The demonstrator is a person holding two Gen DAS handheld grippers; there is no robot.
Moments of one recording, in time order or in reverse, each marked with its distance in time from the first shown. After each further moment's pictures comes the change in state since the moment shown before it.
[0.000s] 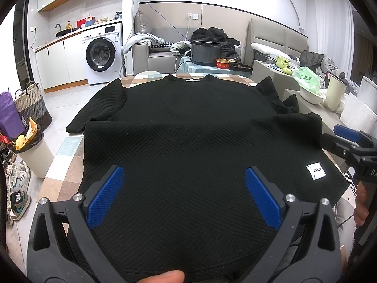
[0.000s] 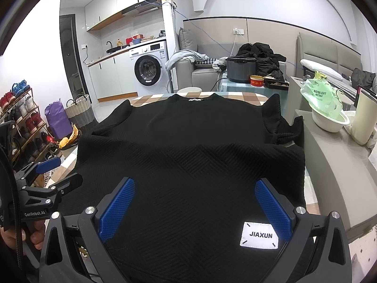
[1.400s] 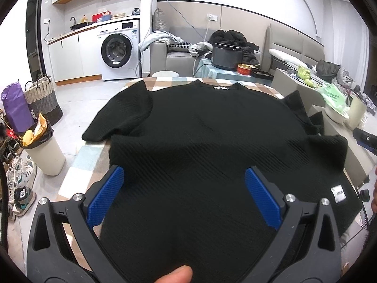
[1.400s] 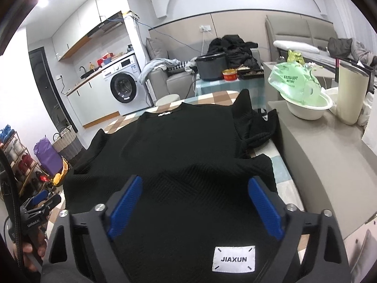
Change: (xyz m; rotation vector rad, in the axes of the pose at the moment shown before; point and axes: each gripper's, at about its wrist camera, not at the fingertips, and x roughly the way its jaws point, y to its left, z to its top) left arm 0.046 0.081 0.041 -0.078 -0.004 0.081; right arm 0.017 -0.073 0.034 0.228 -0.014 -0.050
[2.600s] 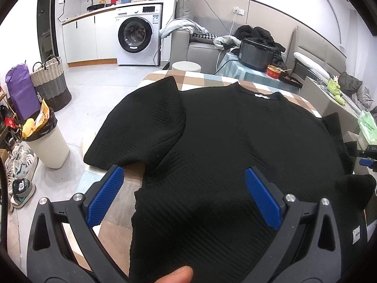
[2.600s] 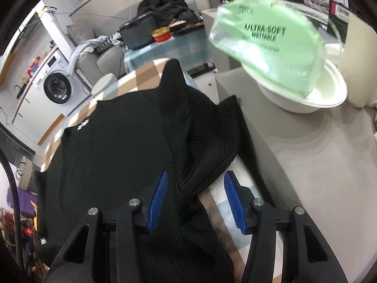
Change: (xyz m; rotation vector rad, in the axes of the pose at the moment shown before) left arm 0.145 0.082 0.071 -0.108 0.070 0.074; right arm 0.157 -0.099 0.087 0.306 0.301 -0.283
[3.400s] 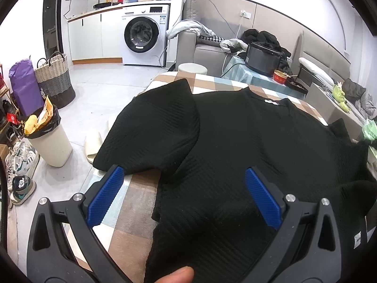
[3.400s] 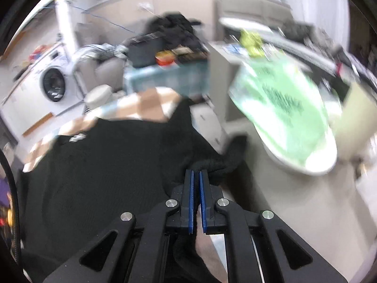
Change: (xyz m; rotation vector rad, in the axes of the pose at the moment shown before) left arm 0.008 0.020 0.002 -0.033 -0.013 0.024; right arm -0.031 0.046 0.020 -0.192 -0.237 -0.073
